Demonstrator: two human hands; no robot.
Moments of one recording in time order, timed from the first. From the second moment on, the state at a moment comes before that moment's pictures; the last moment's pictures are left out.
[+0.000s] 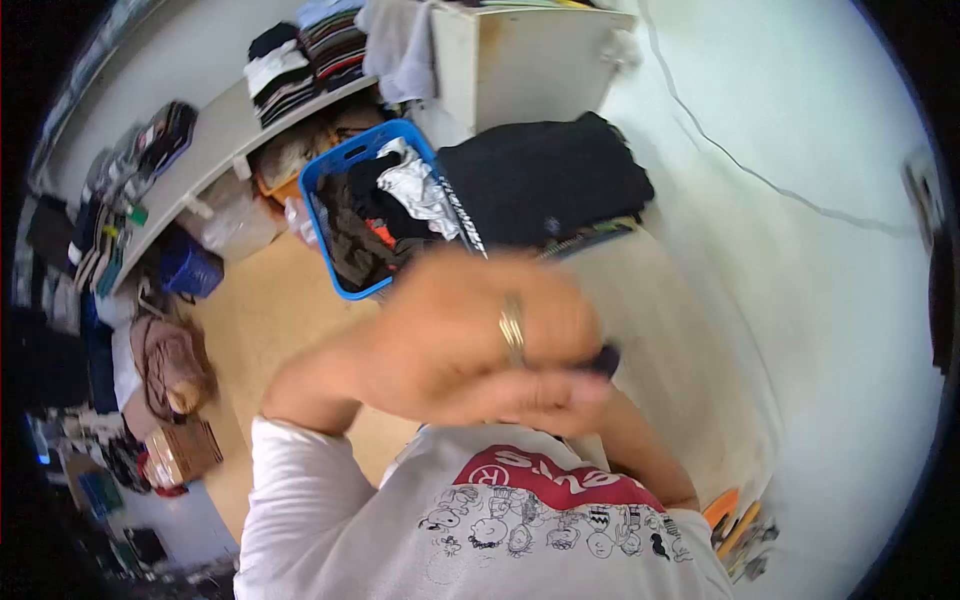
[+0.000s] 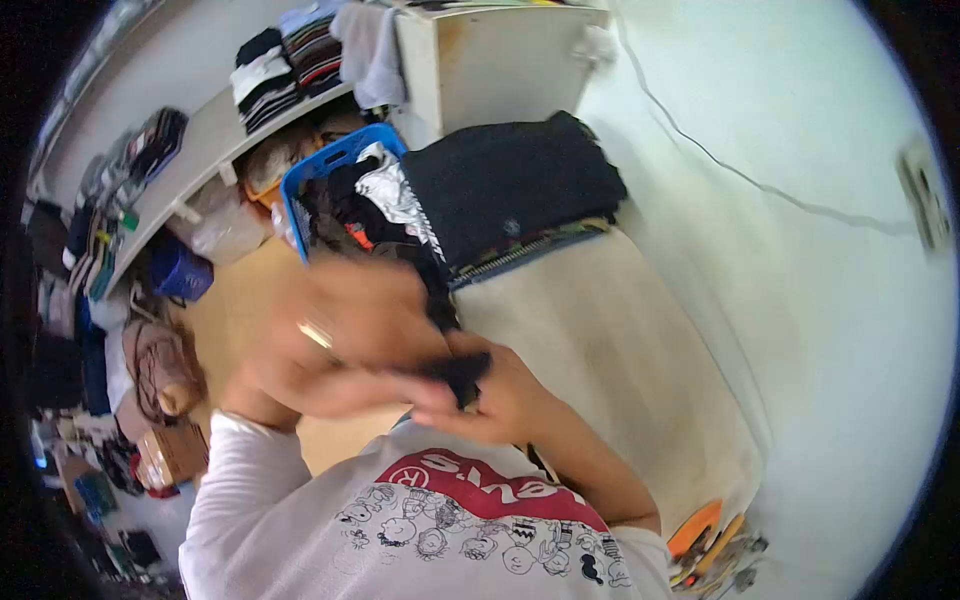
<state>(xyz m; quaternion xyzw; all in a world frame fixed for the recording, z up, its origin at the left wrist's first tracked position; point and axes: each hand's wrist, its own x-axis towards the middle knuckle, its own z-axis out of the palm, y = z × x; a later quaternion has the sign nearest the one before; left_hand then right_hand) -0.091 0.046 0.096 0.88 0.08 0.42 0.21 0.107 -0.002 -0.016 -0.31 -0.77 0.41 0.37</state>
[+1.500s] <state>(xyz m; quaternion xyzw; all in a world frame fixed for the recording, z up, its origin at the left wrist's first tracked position) 0.066 -0.067 -0.057 0.85 0.05 0.15 0.51 0.214 -0.214 -0.098 -0.60 -0.61 0.29 0.43</state>
